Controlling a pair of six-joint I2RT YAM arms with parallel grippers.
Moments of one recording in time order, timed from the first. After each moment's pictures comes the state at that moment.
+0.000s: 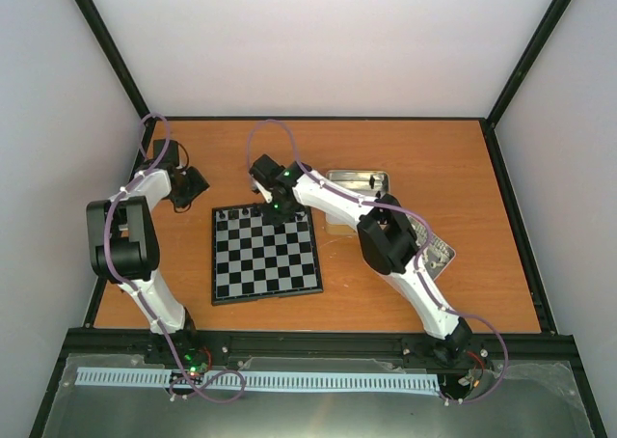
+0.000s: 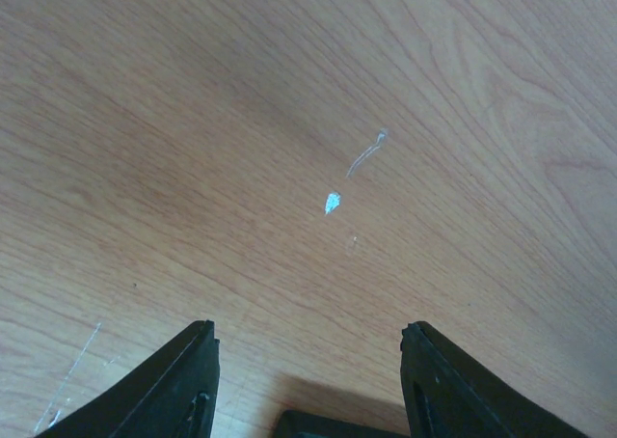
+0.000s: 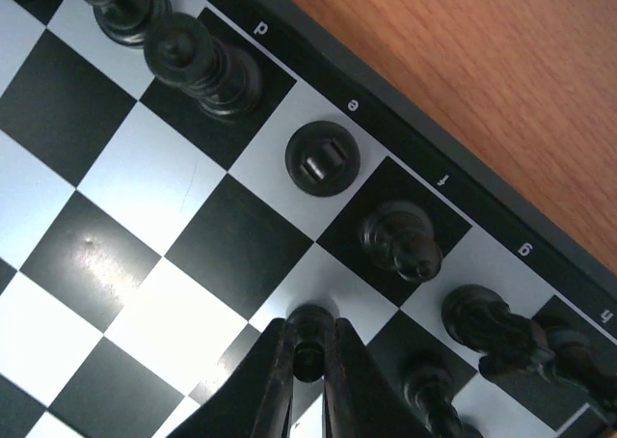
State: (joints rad) left arm 0.15 1.78 1.18 -0.49 0.17 -0.57; right arm 0.87 2.37 2.10 -0.97 -0.01 0.07
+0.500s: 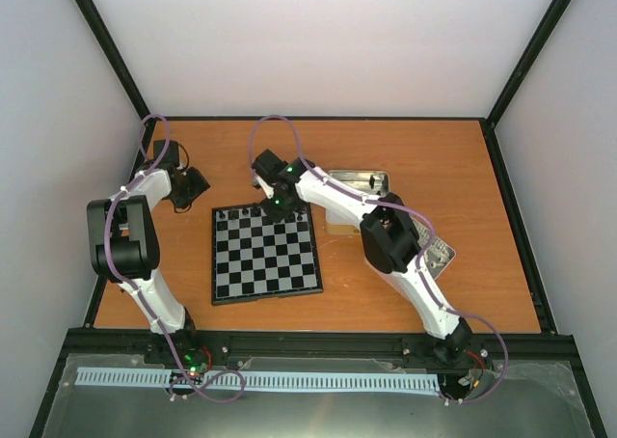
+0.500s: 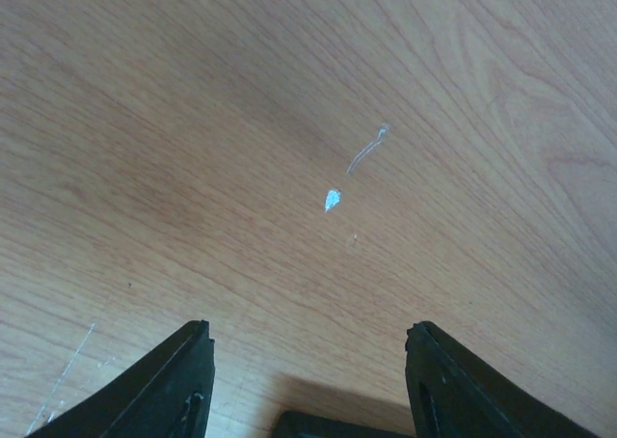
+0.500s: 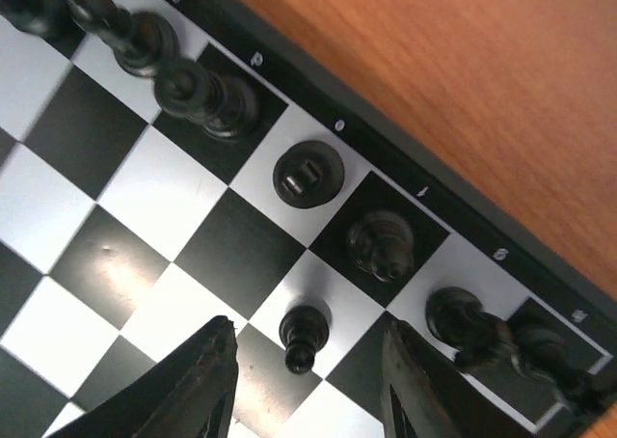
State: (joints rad) left arm 0.15 1.79 1.18 -0.49 0.18 -0.57; right arm 0.86 2.38 2.12 -0.97 -0.03 0.08
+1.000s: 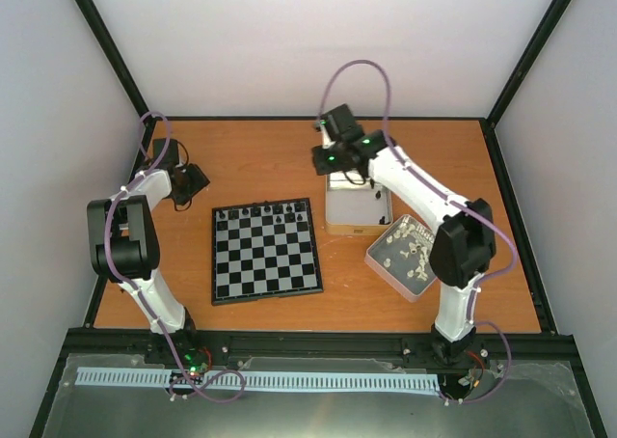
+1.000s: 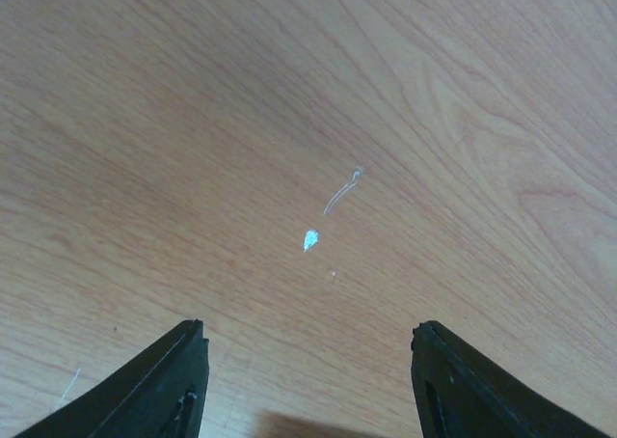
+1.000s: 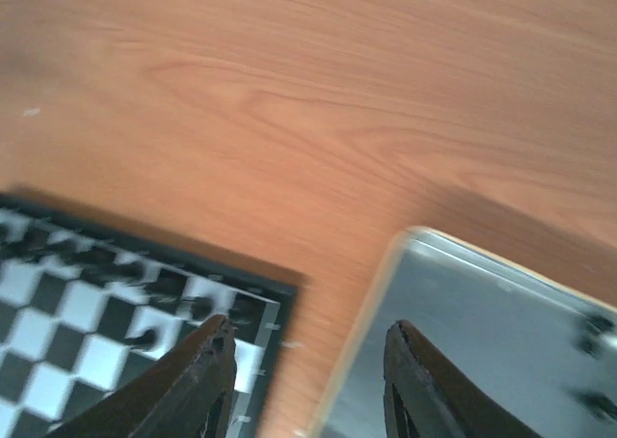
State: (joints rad) left arm 0.15 1.79 1.18 -0.42 0.17 -0.57; right arm 0.66 1.92 1.82 -0.76 0.00 0.20
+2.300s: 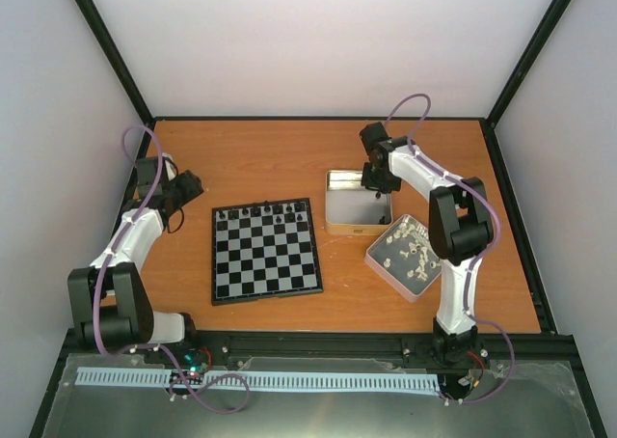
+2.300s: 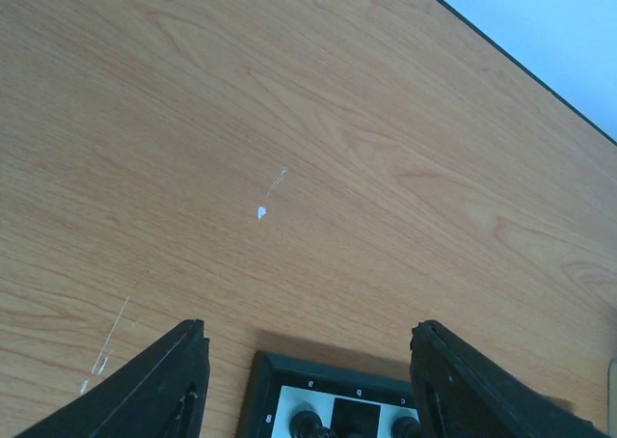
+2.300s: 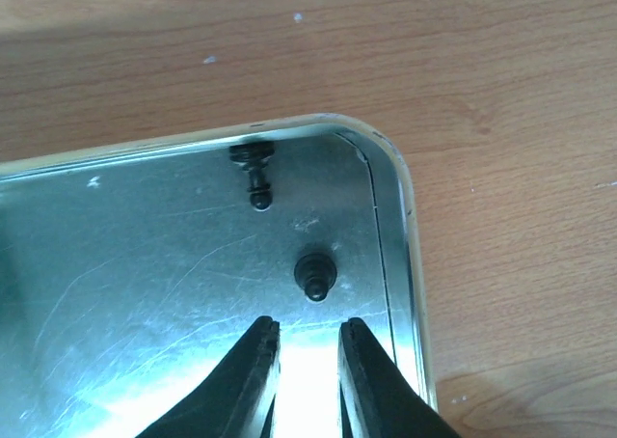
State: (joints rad) left arm 0.15 1.34 0.85 -0.24 0.17 -0.47; right arm 0.35 2.03 1.61 -0.85 0.17 0.51
